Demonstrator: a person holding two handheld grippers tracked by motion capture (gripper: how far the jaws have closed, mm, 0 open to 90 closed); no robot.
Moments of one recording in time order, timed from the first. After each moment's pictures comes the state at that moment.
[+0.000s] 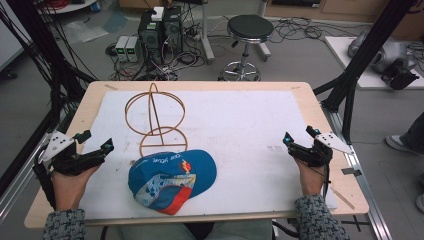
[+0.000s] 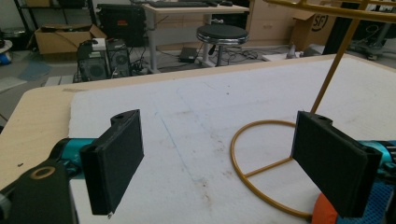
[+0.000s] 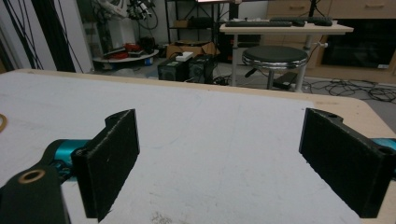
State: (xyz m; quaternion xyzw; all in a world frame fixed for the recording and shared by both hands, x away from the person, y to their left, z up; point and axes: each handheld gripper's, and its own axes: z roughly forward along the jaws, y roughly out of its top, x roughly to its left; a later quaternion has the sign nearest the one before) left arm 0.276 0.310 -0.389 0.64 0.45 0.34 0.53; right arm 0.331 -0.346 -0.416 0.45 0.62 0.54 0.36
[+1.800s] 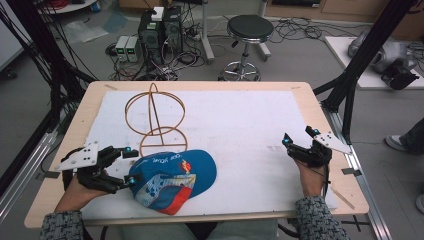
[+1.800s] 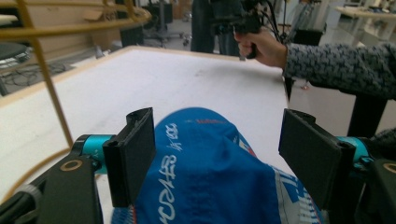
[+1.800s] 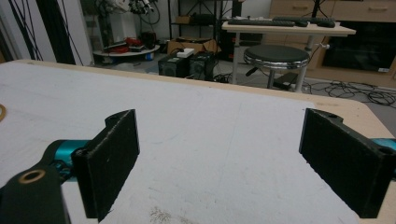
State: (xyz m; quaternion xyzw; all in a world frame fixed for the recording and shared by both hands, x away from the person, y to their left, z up) left arm 0.269 0.256 -0.386 0.76 0.13 0.09 0.63; right arm 0.329 -0.345 -0.416 0.44 0.63 0.53 0.36
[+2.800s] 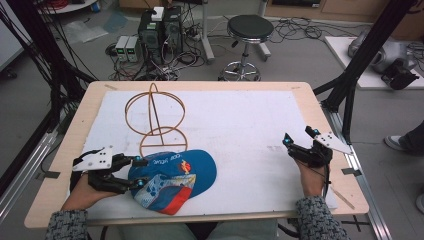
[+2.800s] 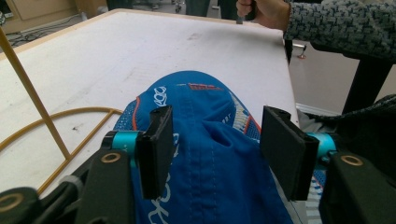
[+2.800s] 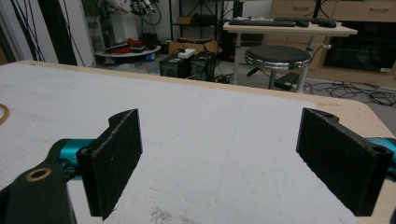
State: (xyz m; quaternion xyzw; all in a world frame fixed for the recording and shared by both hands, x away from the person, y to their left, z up) left arm 0.274 0.245 -0.402 0.80 0.13 0.08 0.58; right arm 0.328 -0.346 -0.415 0.44 0.63 0.53 0.36
